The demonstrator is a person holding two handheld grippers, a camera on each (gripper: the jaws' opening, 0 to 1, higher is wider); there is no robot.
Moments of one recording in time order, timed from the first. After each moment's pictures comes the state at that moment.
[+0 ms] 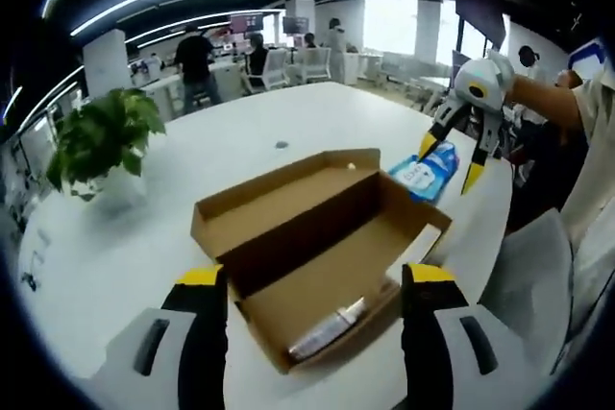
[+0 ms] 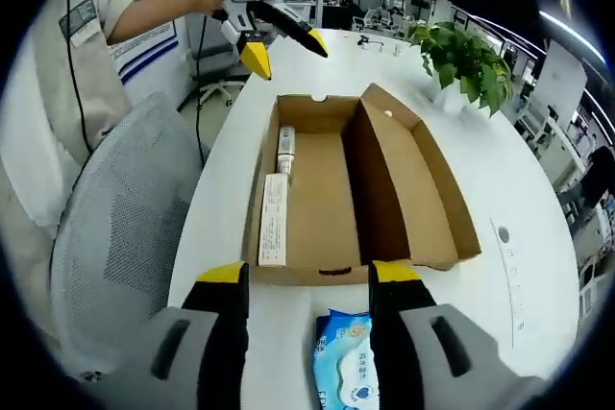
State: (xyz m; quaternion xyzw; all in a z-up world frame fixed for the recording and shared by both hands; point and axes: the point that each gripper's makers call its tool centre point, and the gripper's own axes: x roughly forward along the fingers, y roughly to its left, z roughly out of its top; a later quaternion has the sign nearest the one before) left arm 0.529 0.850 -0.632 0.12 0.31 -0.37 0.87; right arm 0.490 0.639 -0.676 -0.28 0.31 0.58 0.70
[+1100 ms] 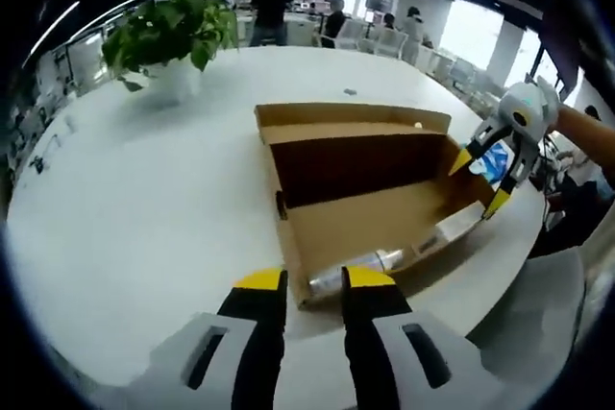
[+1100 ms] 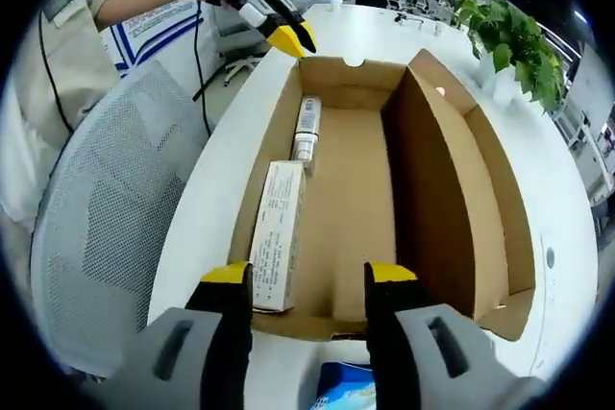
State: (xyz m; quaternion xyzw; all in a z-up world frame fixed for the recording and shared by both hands) left arm 0.513 0.907 -0.708 0.02 0.41 -0.24 0.88; right arm 0.491 0.685 -0.741 -0.29 0.35 0.62 0.64
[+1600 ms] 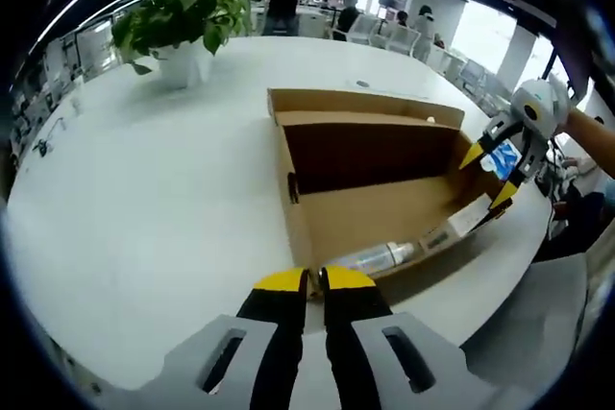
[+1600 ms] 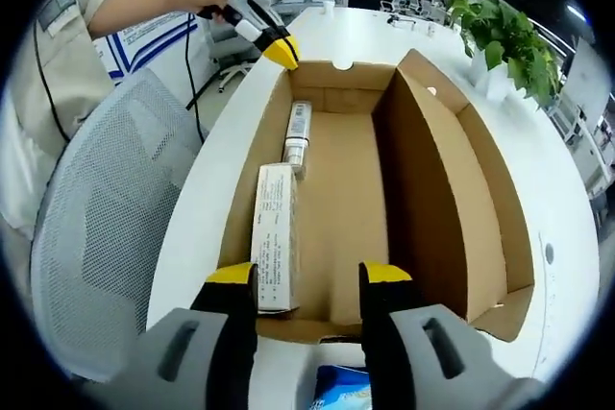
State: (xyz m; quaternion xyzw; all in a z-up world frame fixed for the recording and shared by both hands) left arm 0.510 0.914 -0.720 0.01 0.43 -0.22 0.88; right arm 0.494 0.687 -0.735 -0.27 0.35 0.62 0.65
